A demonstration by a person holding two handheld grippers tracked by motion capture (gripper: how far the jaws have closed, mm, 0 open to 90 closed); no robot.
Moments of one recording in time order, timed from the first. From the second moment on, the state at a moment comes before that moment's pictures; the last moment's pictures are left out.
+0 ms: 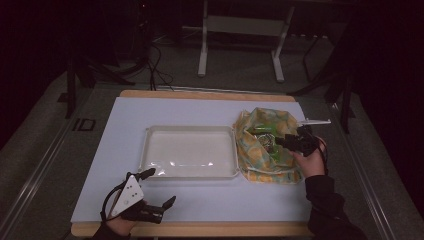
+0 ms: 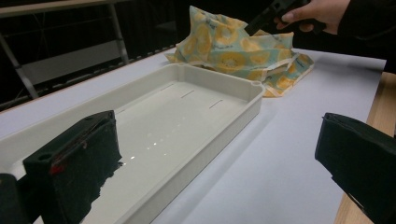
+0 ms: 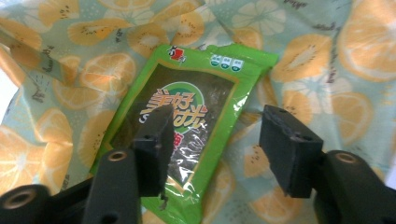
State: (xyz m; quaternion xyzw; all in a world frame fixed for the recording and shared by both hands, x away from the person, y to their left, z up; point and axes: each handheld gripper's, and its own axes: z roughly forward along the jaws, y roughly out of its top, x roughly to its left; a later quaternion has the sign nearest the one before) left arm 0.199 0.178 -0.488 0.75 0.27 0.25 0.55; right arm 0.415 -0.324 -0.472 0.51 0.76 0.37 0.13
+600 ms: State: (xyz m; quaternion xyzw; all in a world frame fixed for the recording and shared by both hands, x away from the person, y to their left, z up) left arm 0.200 0.177 -0.488 0.75 0.27 0.25 0.54; right arm 0.445 -0.320 -0.487 0.54 0.76 0.36 0.09
